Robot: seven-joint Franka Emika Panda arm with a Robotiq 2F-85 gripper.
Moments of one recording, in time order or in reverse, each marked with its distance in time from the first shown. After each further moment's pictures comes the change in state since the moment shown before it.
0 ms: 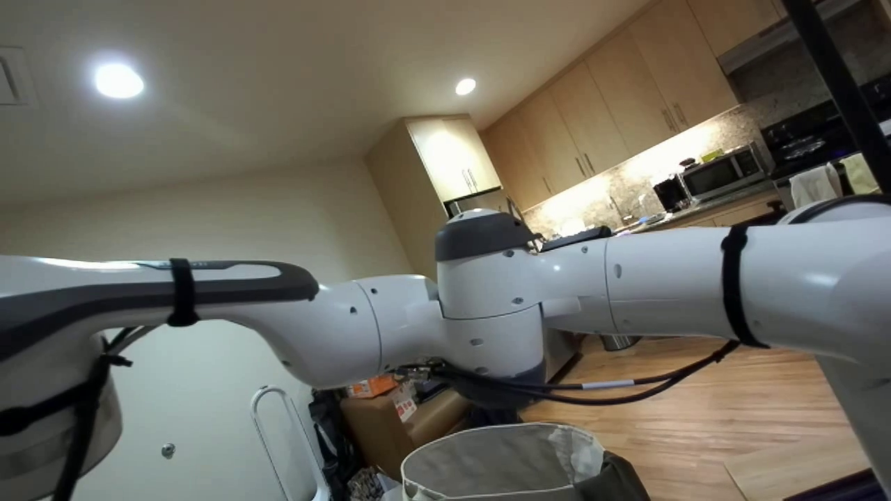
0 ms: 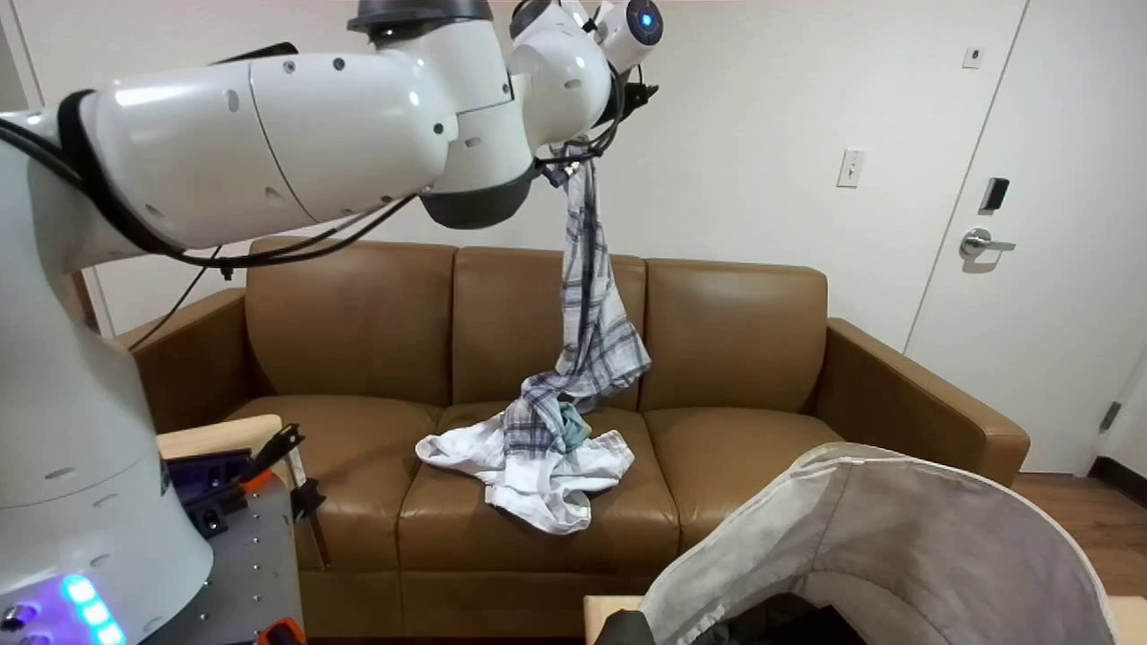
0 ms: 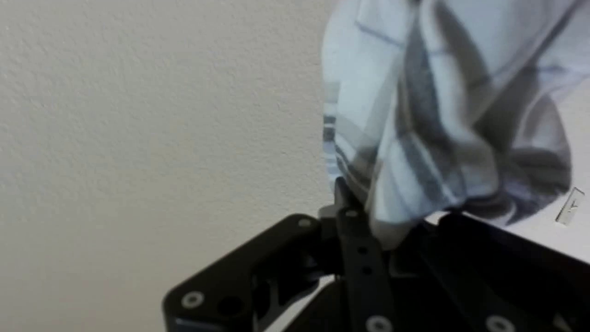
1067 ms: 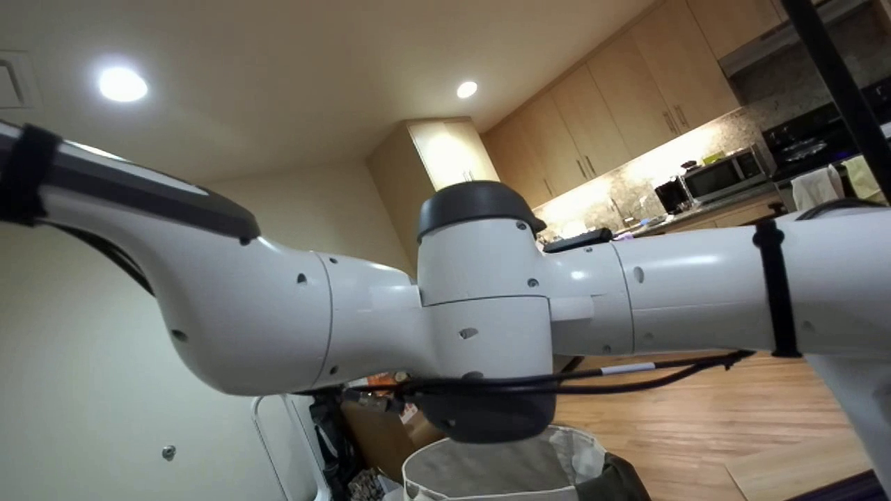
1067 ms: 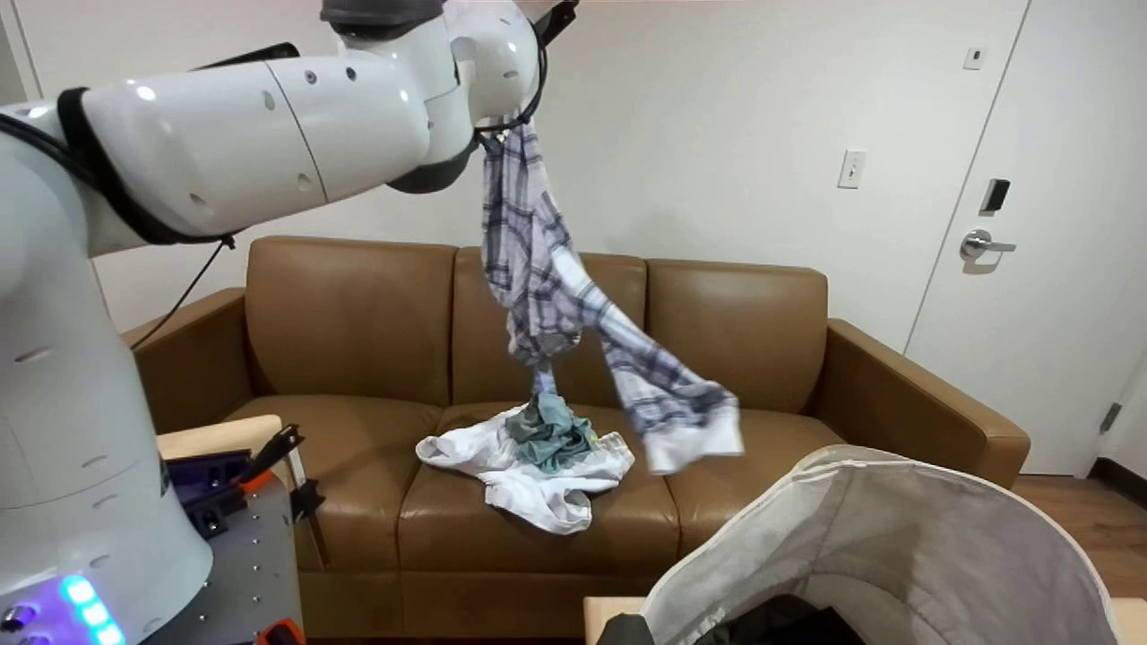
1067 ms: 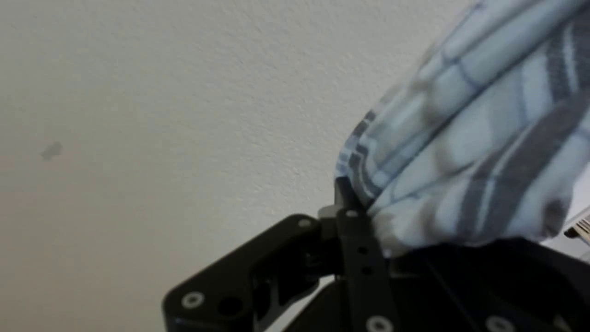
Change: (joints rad) arm 0.334 -0.028 0.180 0.175 -0.117 0.063 -0.230
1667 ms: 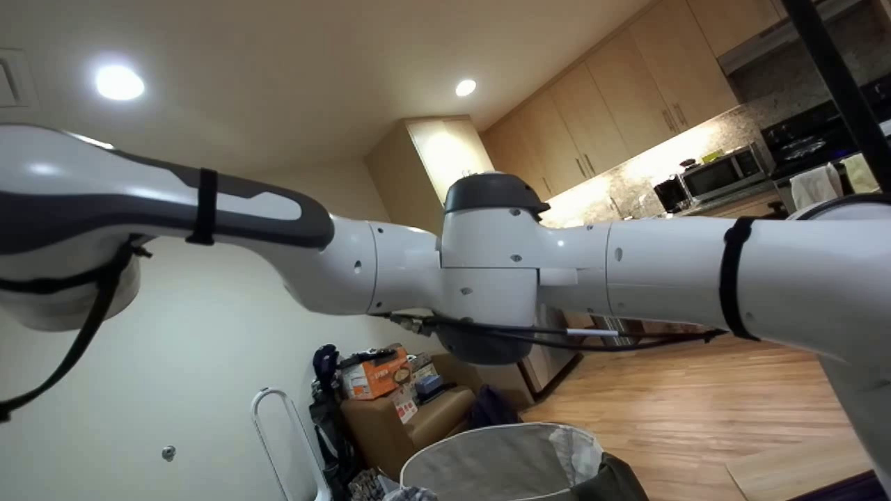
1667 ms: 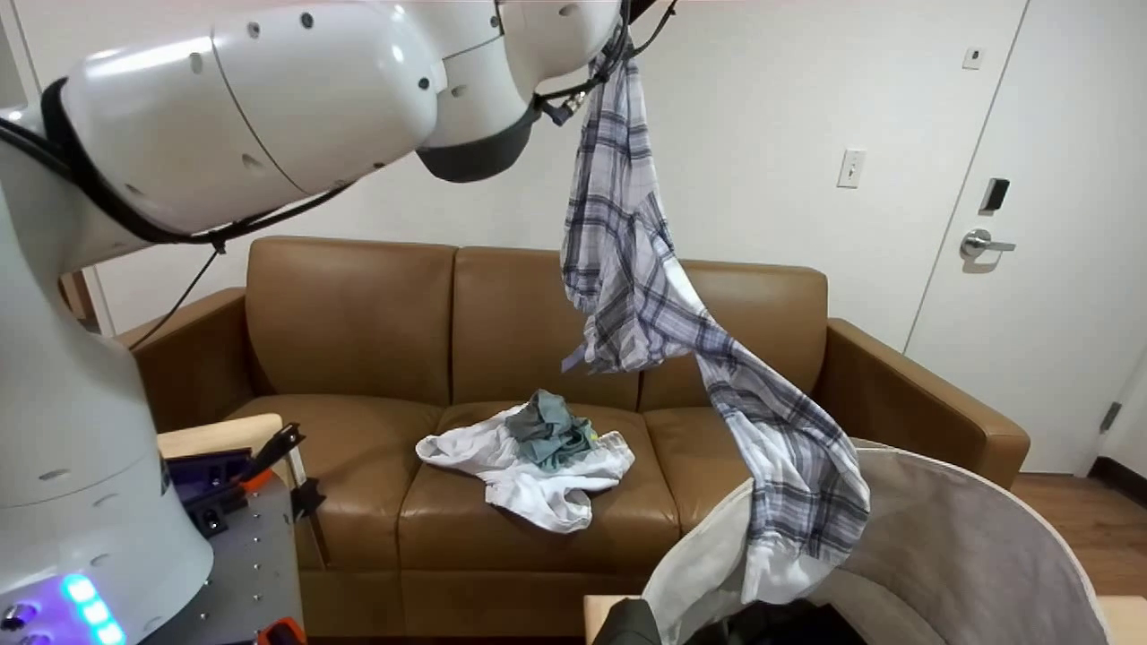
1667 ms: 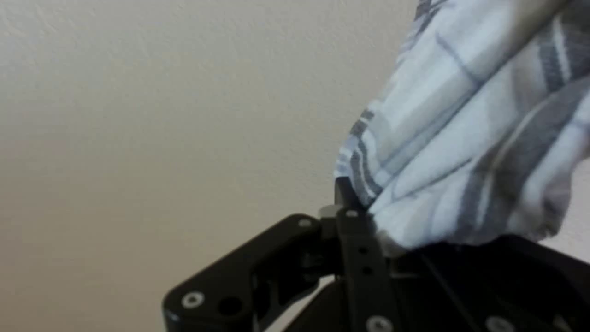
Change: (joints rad) arm -0.374 -0.070 -0.015 -0.100 -0.361 0.030 0.416
